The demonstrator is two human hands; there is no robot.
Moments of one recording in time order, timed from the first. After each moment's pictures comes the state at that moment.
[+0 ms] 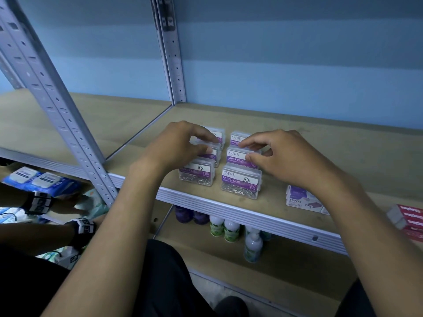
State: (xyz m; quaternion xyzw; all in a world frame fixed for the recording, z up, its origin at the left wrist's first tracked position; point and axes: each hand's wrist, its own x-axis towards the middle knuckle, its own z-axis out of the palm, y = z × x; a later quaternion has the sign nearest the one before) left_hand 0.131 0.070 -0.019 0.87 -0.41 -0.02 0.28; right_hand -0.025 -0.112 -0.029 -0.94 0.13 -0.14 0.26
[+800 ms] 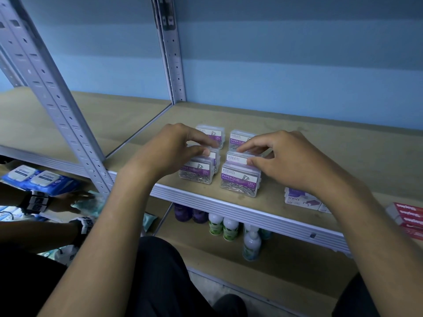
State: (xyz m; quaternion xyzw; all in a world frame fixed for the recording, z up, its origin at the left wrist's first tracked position) left_hand 0.118 0.087 -0.016 0.83 -0.47 -0.02 0.29; right_hand -0.039 -0.101 -0.019 -0.95 0.13 -0.13 0.26
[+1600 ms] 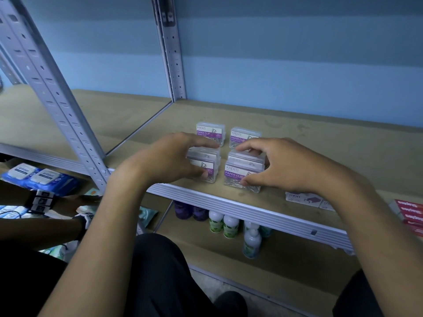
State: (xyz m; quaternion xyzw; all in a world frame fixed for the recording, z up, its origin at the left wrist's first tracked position) left_hand 0.109 0.099 -0.016 0.86 -0.47 -0.09 0.20; right_hand -0.041 -0.094 -0.017 -0.97 0.12 -0.03 0.22
